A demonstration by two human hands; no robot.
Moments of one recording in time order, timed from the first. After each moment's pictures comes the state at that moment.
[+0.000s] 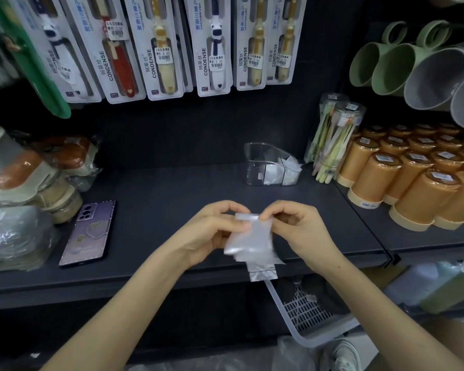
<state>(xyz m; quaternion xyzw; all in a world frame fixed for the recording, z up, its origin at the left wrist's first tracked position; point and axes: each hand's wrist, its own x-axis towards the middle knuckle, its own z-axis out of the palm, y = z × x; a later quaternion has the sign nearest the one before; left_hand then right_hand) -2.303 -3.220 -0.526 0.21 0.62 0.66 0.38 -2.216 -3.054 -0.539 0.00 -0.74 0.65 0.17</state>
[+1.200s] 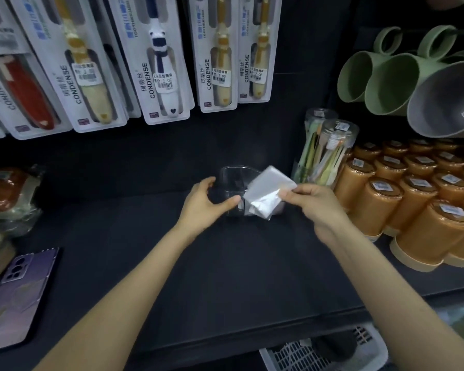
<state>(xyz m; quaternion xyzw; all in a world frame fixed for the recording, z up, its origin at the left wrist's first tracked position) -2.441 -3.110 -0.570 0.21 0.84 0.50 0.09 -2.312 -2.938 -0.520 -0.27 -0.69 0.64 0.18</state>
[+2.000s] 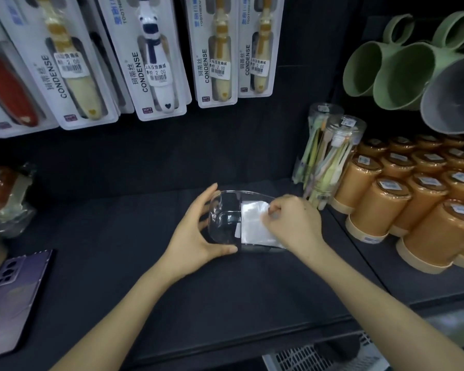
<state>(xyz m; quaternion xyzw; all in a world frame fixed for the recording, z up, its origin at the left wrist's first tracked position) -2.396 -3.150 -0.582 0.32 0.73 0.59 0.11 -2.324 -2.968 -0.552 -0.24 -0.94 0.19 0.18</state>
